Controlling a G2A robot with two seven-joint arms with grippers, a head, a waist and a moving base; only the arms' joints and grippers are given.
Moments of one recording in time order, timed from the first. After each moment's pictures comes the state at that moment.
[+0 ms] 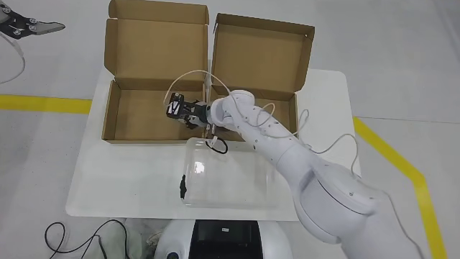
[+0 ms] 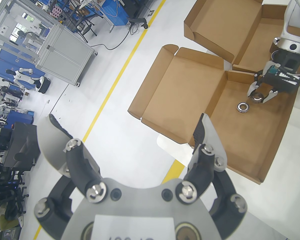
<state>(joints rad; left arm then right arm) 0.47 -0.15 -1.01 -1.52 0.83 -0.88 -0.12 -0.41 -1.85 0.39 -0.40 -1.18 -0.65 0.09</state>
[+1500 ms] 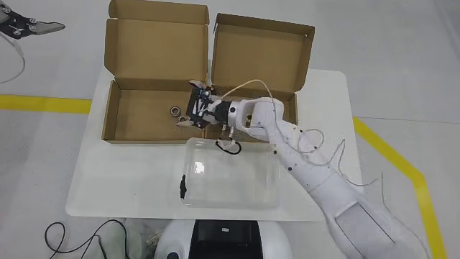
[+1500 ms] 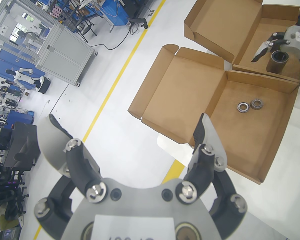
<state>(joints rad) 0.47 -0.15 -1.01 -1.52 0.83 -0.88 -0.12 -0.79 -1.52 0.80 -1.19 -1.45 -0.68 0.01</state>
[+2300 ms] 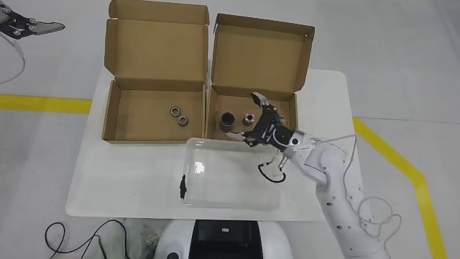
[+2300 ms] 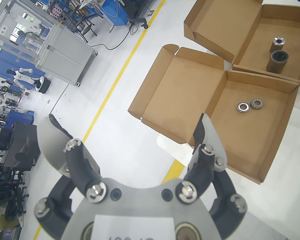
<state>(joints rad) 0.47 -0.15 -1.01 -1.52 0.83 -0.88 -0.12 -1.33 -1.36 1.24 -1.77 -1.51 -0.70 0.02</state>
